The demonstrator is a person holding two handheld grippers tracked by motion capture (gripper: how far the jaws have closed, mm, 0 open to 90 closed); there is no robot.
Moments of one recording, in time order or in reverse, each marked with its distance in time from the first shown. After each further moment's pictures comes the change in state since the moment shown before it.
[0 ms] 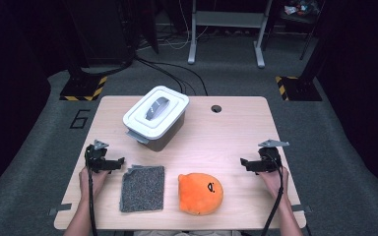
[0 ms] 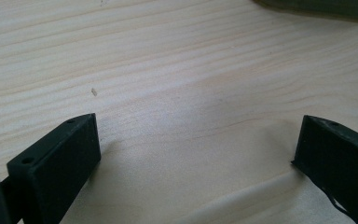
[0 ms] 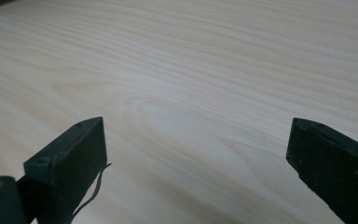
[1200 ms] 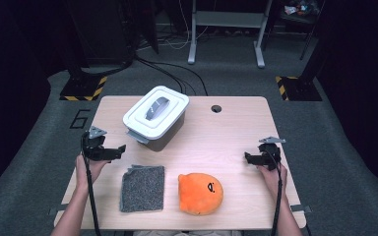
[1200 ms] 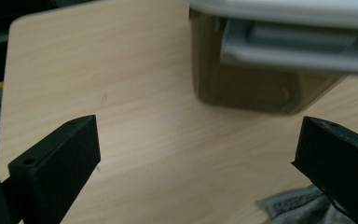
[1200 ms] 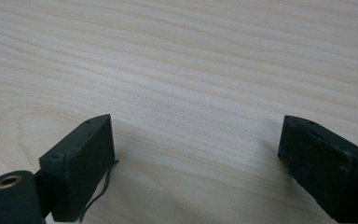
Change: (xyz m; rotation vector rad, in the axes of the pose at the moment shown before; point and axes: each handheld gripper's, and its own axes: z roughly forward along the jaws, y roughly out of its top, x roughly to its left) left arm -0.021 0.049 -0.051 -0.077 -0.028 0.028; right arm -0.040 -0.010 0.046 0.024 -0.175 0.047
